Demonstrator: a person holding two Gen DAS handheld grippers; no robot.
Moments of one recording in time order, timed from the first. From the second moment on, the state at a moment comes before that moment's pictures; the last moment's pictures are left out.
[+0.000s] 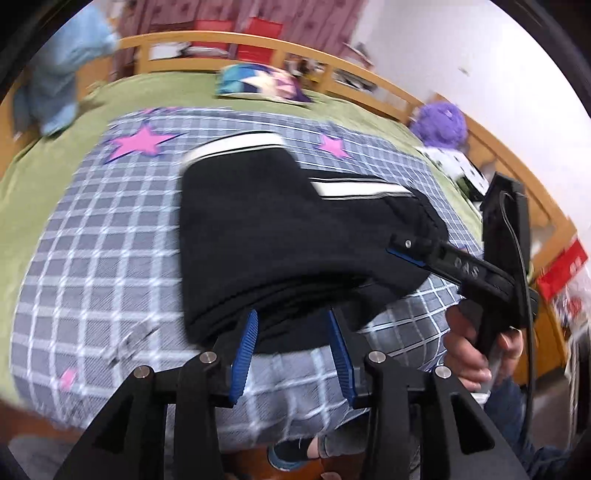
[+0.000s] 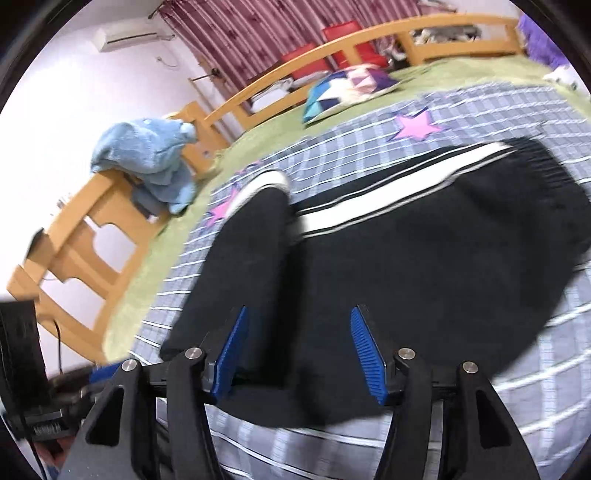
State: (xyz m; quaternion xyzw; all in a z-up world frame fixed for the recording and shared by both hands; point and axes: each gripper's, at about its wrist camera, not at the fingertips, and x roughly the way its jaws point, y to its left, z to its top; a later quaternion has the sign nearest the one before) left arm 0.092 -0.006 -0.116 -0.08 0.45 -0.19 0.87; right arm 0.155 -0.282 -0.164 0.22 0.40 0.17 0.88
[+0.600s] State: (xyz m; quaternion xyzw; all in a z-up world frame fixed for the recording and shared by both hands) left arm 0.074 0.052 -0.111 -0.14 0.44 -0.18 0.87; right arm 0.172 -0.231 -0.190 0.23 0.43 0.14 0.86
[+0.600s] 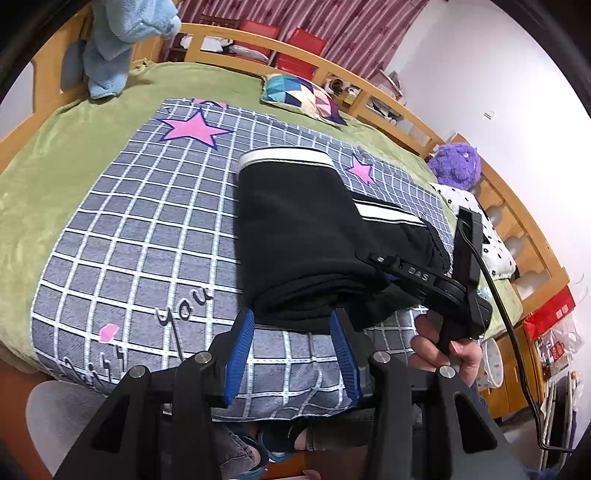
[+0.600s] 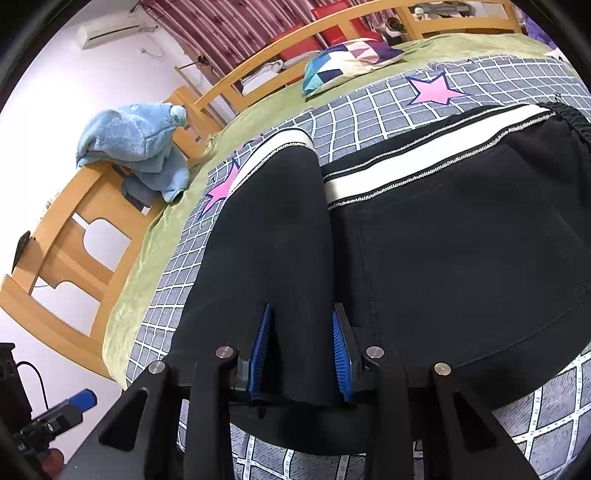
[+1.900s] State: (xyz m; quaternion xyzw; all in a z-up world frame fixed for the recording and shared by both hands) left arm 0.155 -0.064 -0.119 -0.10 0.47 -0.25 0.84; right arm 0.171 -0.444 -0.115 0.10 0.33 -0.02 0.94
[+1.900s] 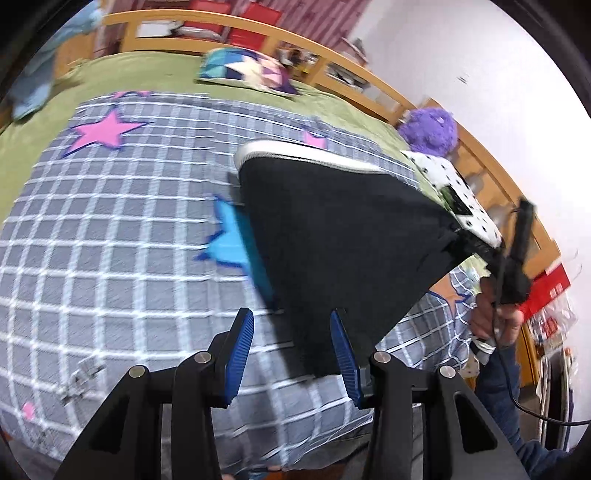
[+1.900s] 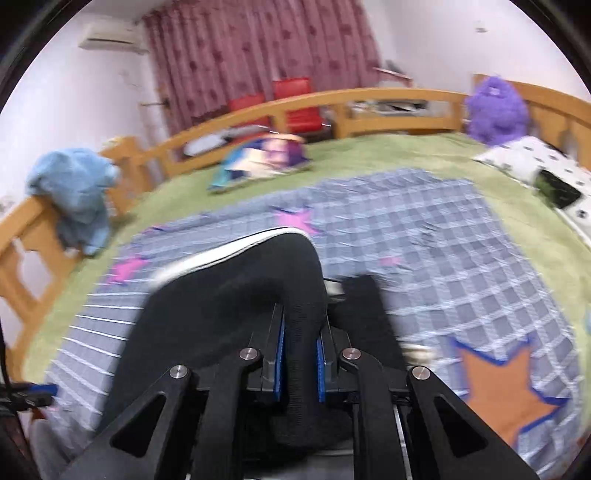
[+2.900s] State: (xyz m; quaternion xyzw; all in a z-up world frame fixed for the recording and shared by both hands) left arm 0.175 -0.140 -0.148 -0.07 0.48 -0.24 0.84; right arm 0.139 -0.458 -0.161 0.04 0.38 0.03 0.92
